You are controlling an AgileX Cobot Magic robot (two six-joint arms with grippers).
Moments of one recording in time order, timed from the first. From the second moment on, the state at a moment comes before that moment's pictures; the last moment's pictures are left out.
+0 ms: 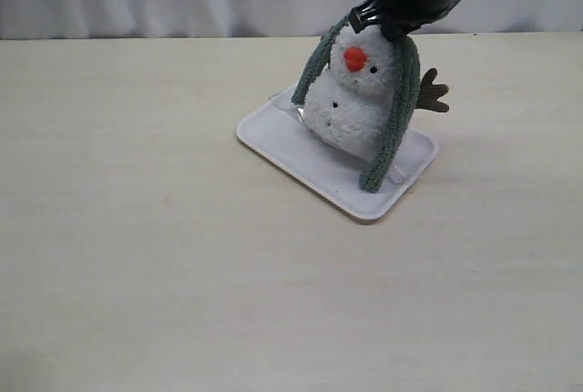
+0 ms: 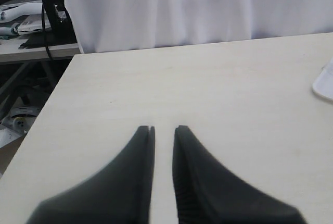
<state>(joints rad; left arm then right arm) 0.02 0.00 0.00 0.01 0.32 0.08 0.28 1.96 -1.74 -0.05 0.90 -0.11</state>
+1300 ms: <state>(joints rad) 0.02 0.00 0.00 0.01 0.32 0.08 0.28 2.05 -1.74 -0.36 0.80 0.02</state>
